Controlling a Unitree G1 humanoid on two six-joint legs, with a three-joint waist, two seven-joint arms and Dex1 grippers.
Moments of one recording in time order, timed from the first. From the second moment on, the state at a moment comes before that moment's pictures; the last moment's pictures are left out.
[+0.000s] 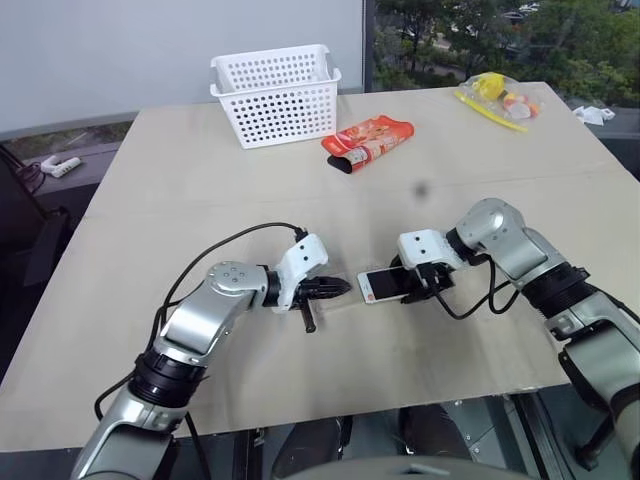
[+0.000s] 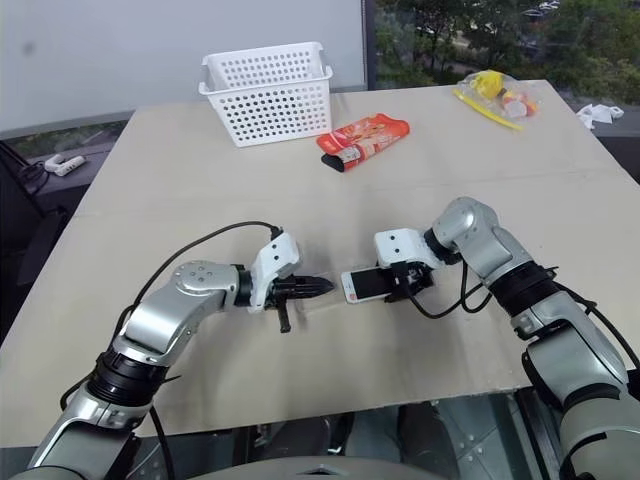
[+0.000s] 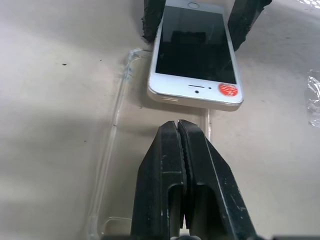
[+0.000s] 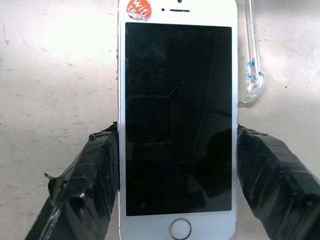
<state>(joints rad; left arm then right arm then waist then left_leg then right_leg) -0.35 0.61 -0.25 -0.23 -0.27 0.66 -0.95 -0.83 -0.56 0.54 0.36 -0.11 0.11 1.44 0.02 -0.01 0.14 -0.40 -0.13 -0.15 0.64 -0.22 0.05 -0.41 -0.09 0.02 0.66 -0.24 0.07</state>
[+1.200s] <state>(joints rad) -0.35 0.58 -0.26 -0.28 -0.33 0.71 -0.89 -0.91 -0.52 0.63 0.08 -0.32 0.37 1.43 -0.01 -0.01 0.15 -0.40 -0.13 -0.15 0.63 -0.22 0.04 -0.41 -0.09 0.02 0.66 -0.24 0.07</state>
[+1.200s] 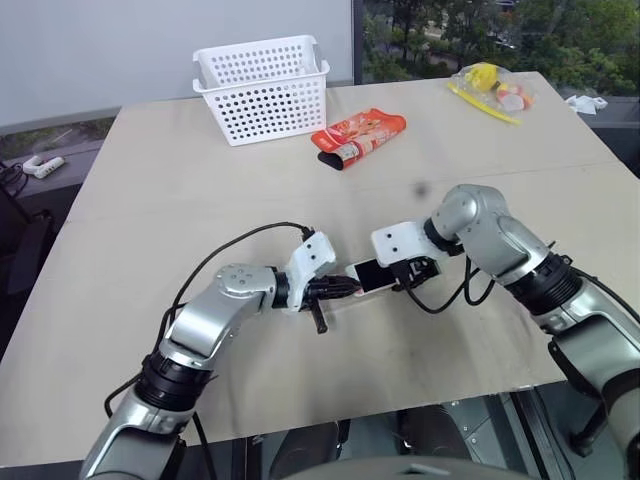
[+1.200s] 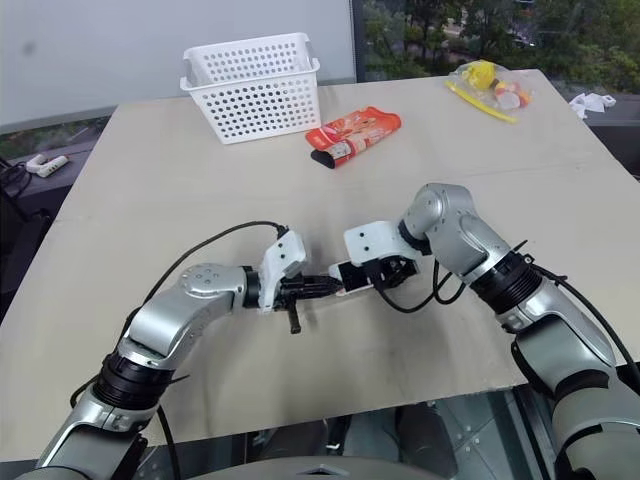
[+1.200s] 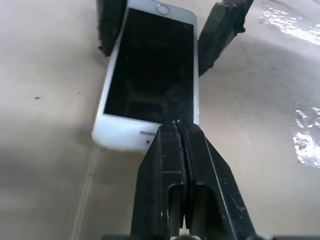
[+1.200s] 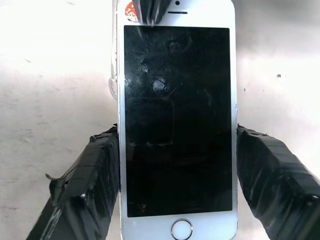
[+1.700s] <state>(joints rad) -0.35 0.54 -0.29 -0.22 -0.29 0.64 -0.84 -0.91 -0.51 0.66 0.08 -0.35 0.39 1.42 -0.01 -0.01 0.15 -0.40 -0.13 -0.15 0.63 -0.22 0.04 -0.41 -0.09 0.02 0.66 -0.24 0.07</state>
